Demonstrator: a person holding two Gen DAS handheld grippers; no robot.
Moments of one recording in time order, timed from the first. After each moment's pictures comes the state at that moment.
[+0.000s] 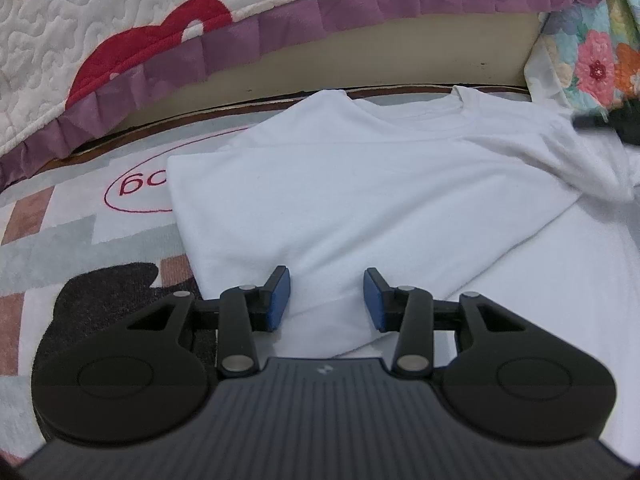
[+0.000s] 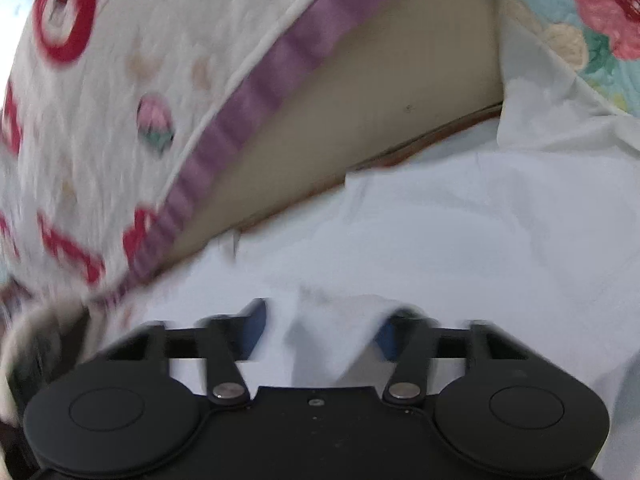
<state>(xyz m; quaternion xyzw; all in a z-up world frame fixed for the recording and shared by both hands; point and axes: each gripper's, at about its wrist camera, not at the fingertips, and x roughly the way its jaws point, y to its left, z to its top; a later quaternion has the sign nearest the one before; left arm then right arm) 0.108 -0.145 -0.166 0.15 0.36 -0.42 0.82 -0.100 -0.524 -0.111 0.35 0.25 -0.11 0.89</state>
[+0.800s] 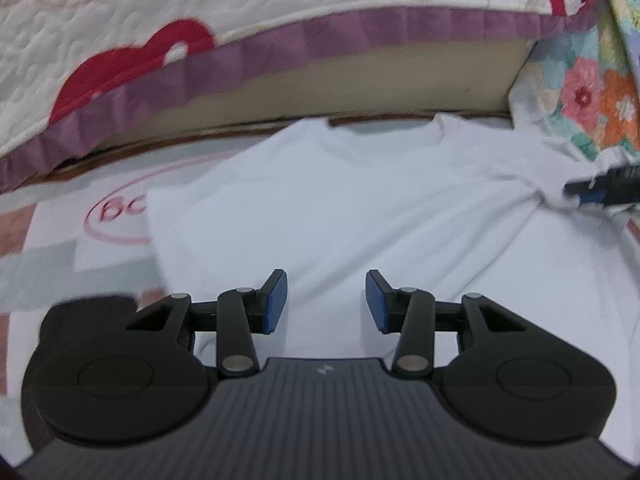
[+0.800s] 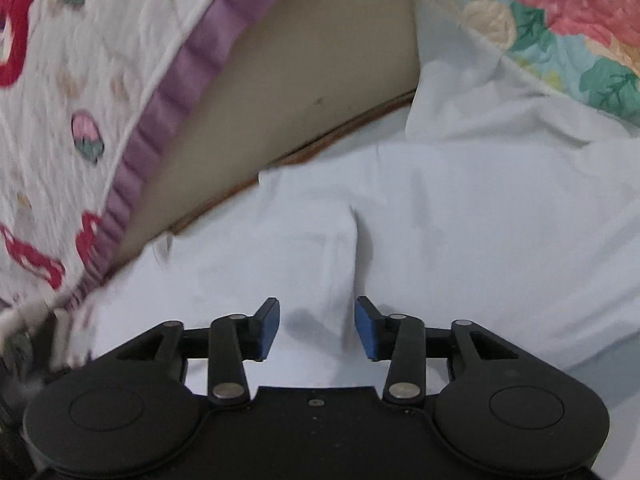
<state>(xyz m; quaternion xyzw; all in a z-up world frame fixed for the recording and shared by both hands) 0.114 -0.161 -0.149 0.11 0.36 -0.44 0.81 -0.132 -0.554 -0.110 0.36 0.32 -0.15 0.86</state>
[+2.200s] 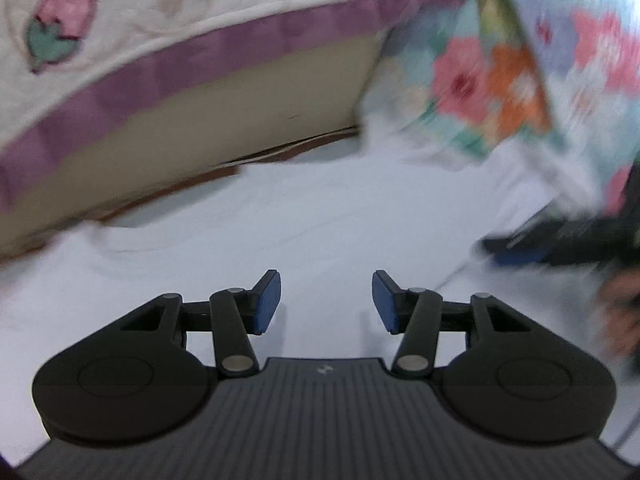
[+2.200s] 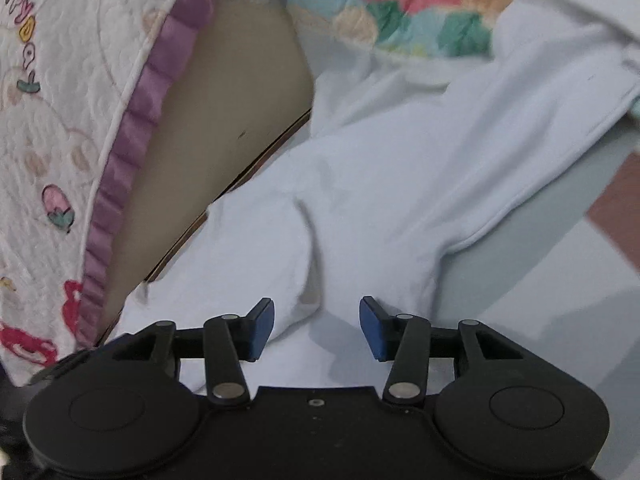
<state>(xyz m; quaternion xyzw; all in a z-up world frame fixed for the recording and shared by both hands) 0.040 -0.318 -0.108 0.12 0.34 -0.58 0.73 -0.219 -0.532 -0.111 0.44 0.24 -0.27 0.83</state>
